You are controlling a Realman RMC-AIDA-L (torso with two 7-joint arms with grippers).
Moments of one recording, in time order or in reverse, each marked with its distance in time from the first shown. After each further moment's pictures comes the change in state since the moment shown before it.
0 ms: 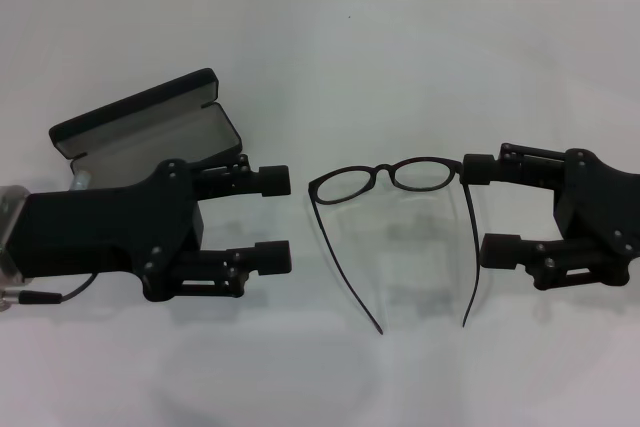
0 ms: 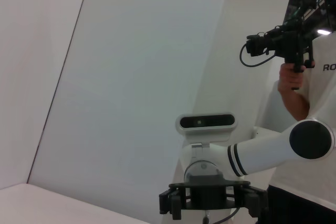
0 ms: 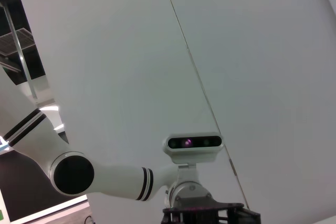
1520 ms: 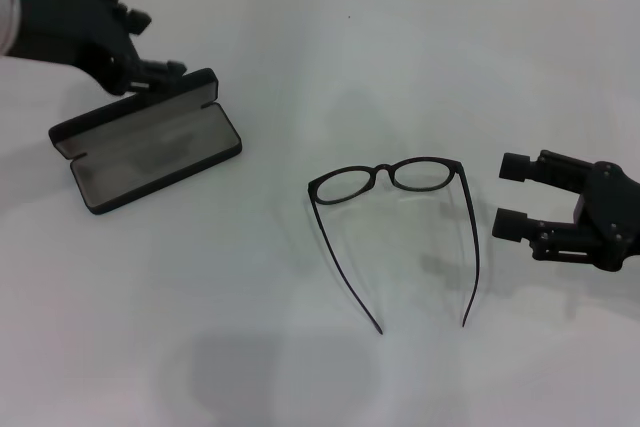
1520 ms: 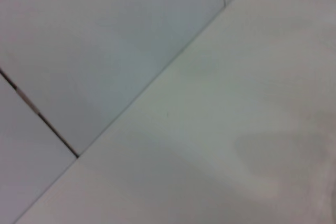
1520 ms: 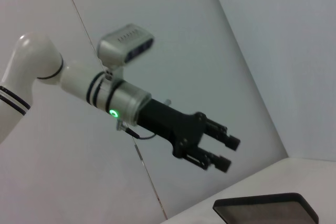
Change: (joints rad) left arm -0.022 -0.104 0.135 1.171 0.936 -0.414 -0.862; right arm -0.107 -0.002 0.015 0.008 0.017 0.190 -0.011
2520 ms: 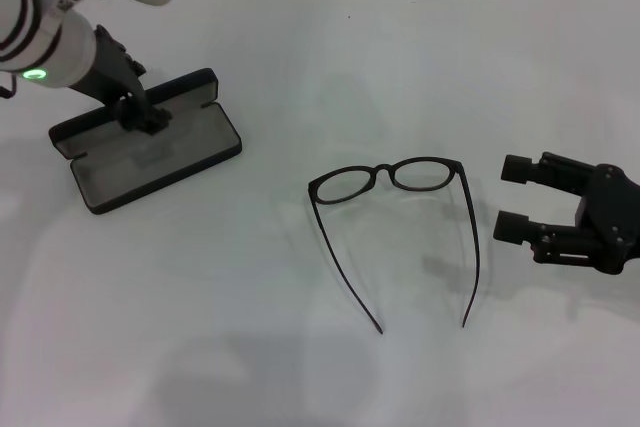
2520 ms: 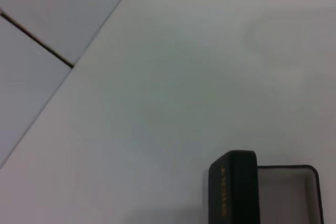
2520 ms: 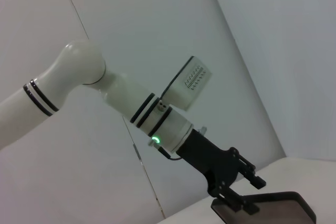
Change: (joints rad) left arm -0.160 0.008 0.197 -0.379 0.344 -0.205 -0.062; right arm -0.007 0.001 0.000 0.000 0.000 0.002 -0.011
